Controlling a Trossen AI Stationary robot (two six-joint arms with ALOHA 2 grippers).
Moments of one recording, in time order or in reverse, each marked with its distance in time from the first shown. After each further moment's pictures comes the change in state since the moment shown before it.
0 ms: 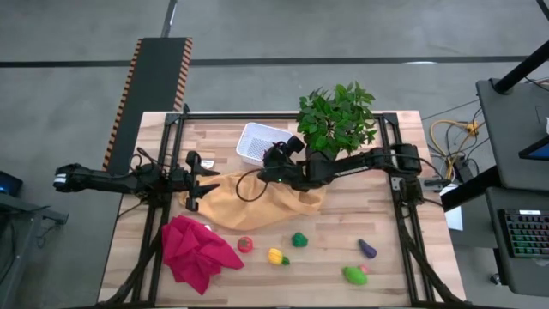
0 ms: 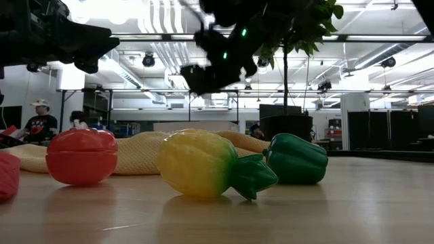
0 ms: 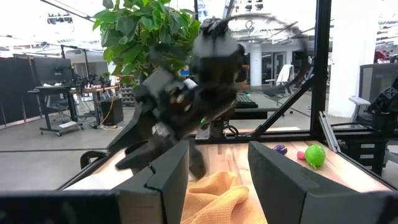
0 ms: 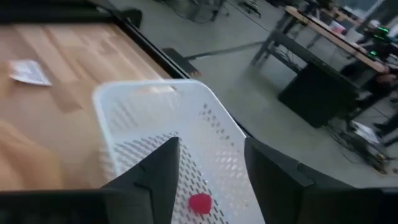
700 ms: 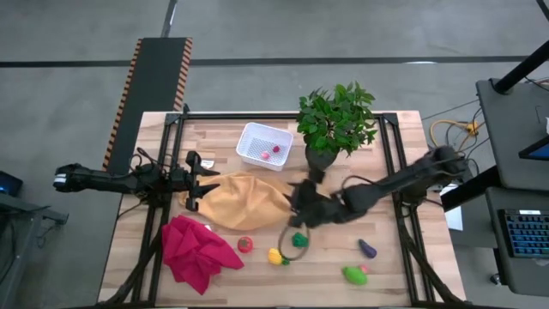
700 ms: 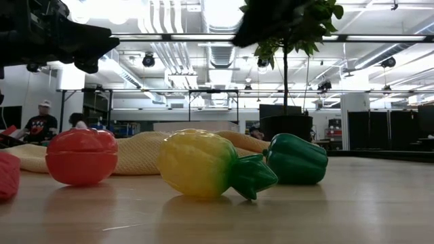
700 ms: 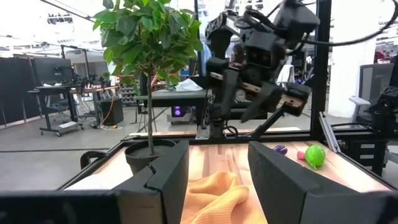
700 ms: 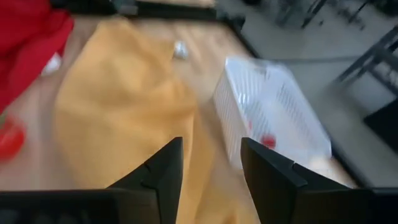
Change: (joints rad) left arm 0.000 0.000 0.000 0.000 0.000 0.000; right arm 0.352 -0.340 -0.157 -0.367 -0.105 0.204
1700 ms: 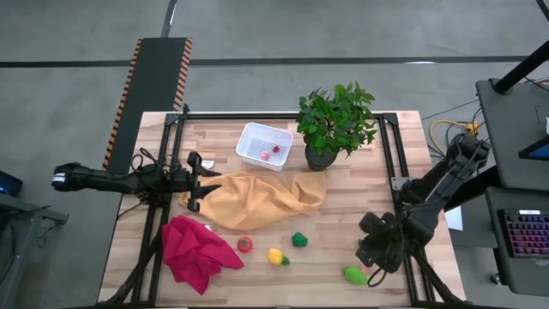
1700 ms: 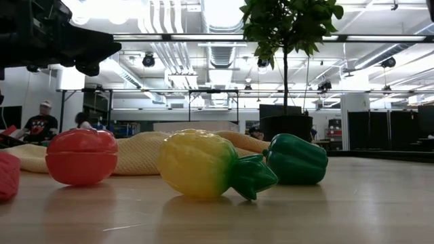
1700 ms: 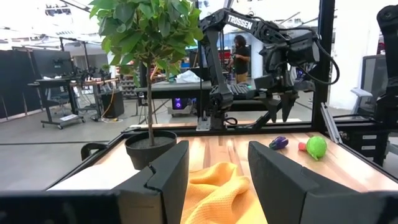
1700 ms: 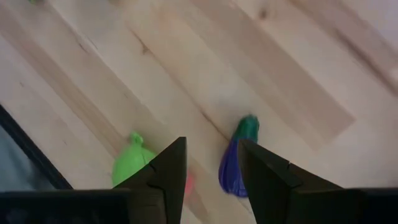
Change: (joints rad) left arm 0.000 0.038 0.000 0.002 -0.006 0.000; right arm 0.519 -0.293 -0.287 -0.573 -0.566 1.379
